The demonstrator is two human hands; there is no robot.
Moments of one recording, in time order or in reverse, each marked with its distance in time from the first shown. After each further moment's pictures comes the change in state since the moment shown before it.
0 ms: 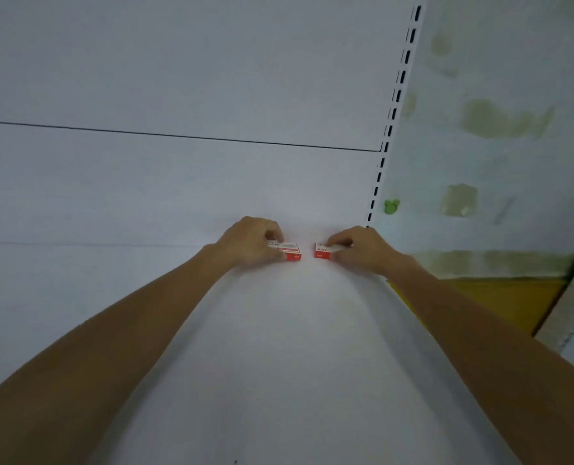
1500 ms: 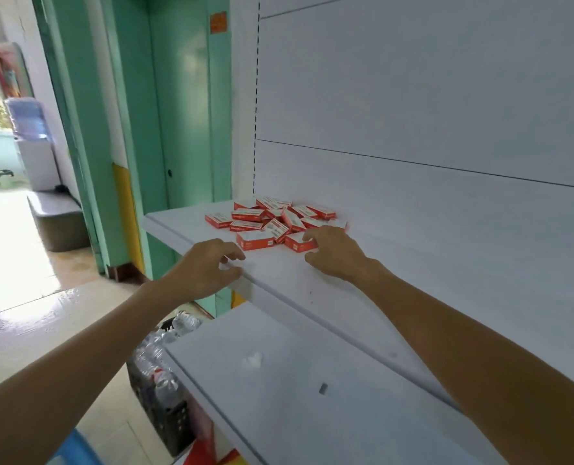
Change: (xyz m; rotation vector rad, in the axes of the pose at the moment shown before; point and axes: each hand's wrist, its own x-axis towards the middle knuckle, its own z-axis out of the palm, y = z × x) left_hand -0.549 -0.273 -0.321 0.353 0.438 -0.701; right_hand -0.068 -0.657 0.225 0.084 -0.202 -0.800
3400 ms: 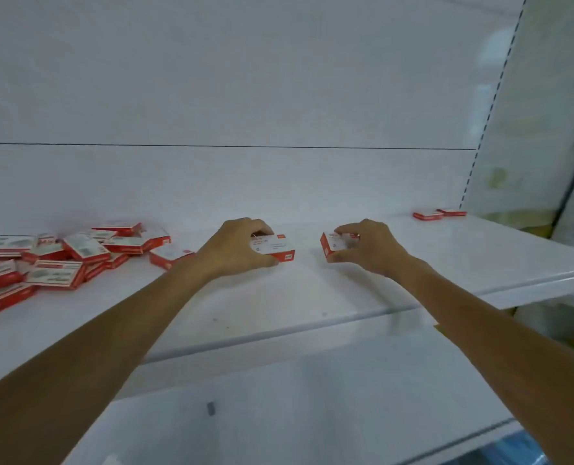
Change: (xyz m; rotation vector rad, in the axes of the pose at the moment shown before) left_hand 0.127 0.136 0.089 -0.463 -0.434 0.844; right_hand -0.172 0.060 -0.061 -0.059 0.441 0.965
